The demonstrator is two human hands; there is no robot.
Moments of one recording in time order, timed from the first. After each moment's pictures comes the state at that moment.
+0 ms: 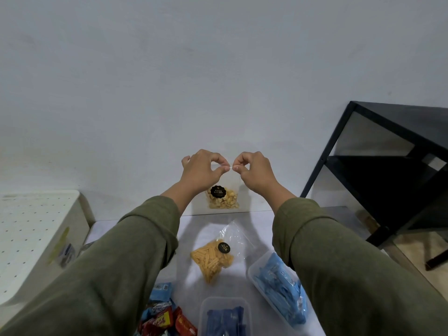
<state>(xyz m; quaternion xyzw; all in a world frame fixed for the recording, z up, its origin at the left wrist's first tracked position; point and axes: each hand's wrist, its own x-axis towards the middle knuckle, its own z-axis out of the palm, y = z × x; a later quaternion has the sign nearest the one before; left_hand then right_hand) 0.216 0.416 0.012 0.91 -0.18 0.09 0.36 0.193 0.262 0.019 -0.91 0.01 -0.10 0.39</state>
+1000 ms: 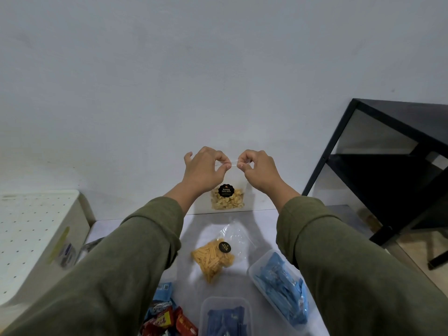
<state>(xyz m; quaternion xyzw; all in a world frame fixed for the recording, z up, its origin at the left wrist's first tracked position) 0.219 0.410 0.008 0.92 -0.19 0.13 0.33 0.189 0.255 0.024 -0.91 0.00 -0.10 0.41</state>
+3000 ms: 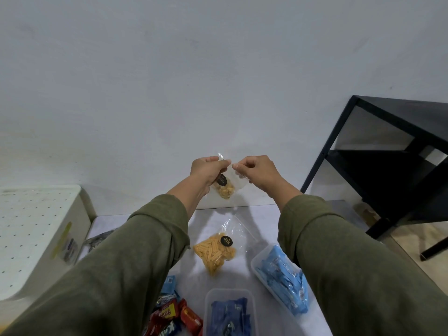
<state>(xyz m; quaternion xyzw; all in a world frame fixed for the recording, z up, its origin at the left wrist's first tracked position) 0.215 0.406 0.001 0.66 0.09 -0.12 0.73 0.180 0.263 0.015 -0.87 0.03 -0.03 0.49</state>
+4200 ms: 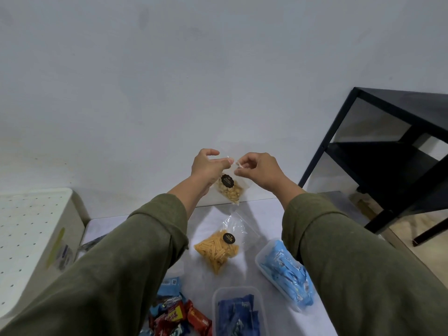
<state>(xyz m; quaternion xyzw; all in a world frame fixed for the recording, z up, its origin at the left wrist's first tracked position) 0.221 0.414 -0.005 0.72 0.02 -0.10 0.69 0.186 0.268 0.007 -0.89 0.04 -0.05 0.45</state>
